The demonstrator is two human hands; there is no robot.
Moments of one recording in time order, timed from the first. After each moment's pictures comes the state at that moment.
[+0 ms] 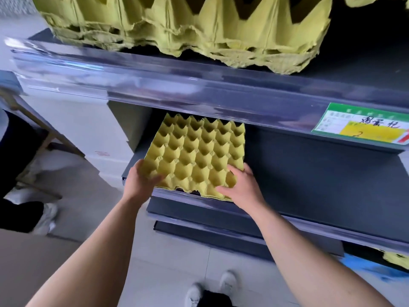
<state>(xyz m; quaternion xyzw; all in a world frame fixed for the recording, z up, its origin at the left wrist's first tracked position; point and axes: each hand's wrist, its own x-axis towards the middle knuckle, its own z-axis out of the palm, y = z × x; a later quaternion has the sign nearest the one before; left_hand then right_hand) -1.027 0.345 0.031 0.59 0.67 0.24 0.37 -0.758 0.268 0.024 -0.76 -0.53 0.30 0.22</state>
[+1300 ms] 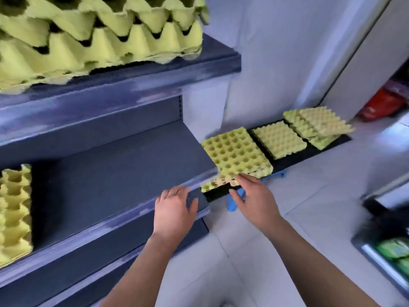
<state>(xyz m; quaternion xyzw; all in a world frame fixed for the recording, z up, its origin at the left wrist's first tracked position) -0.594 0.026 0.077 0.92 0.29 0.12 0.22 -0.462 -0.137 0.101 -0.90 -0.36 -0.01 0.24</state>
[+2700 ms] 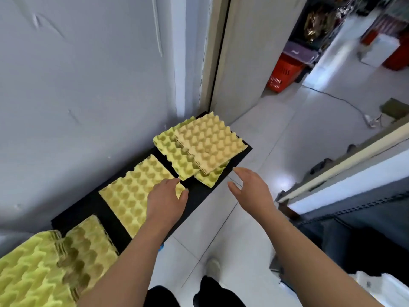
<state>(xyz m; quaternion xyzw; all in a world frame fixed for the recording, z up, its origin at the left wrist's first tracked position) 0.244 -0.276 0.011 0.94 0.17 -0.05 0.30 0.309 -0.489 0.029 -0.97 -0.09 0.07 0.20</state>
